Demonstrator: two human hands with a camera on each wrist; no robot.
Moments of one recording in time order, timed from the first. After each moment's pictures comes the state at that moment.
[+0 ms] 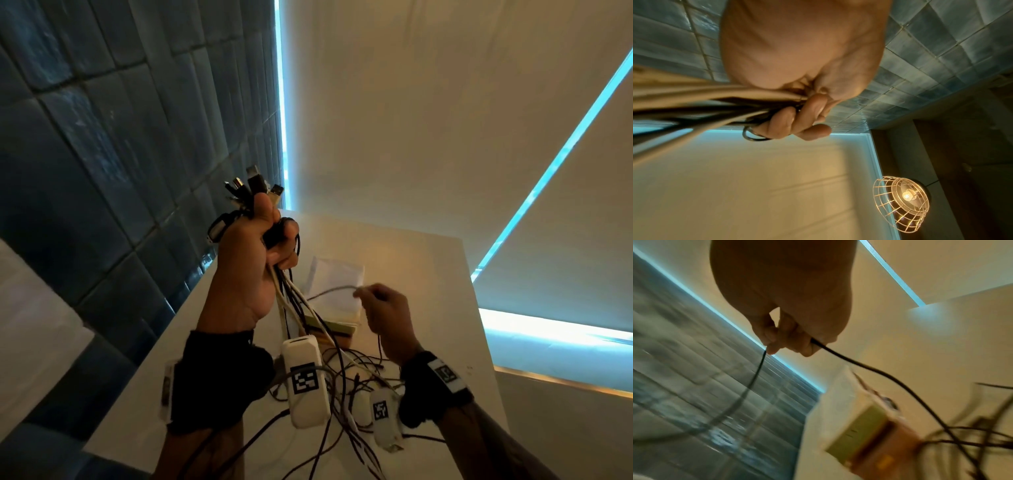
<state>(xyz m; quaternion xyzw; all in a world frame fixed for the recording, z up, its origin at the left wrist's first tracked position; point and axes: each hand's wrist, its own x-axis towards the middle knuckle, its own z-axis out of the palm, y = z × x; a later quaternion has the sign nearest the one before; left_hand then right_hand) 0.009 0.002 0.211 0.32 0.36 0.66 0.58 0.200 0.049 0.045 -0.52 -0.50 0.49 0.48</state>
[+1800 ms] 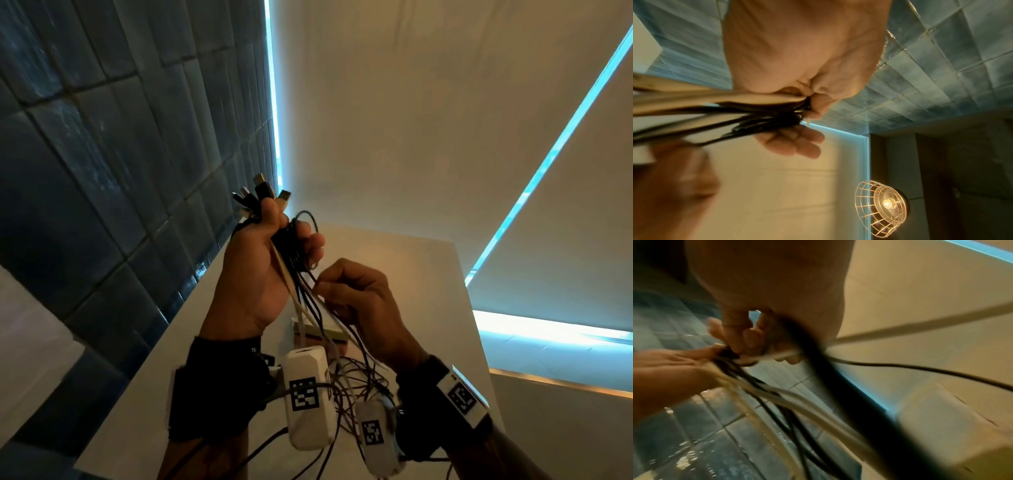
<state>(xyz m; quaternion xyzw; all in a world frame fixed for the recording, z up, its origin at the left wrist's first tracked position) 0.025 0.002 0.219 0.28 0.31 0.66 0.63 0.168 0.010 0.151 -0.28 -0.58 0.59 0.49</state>
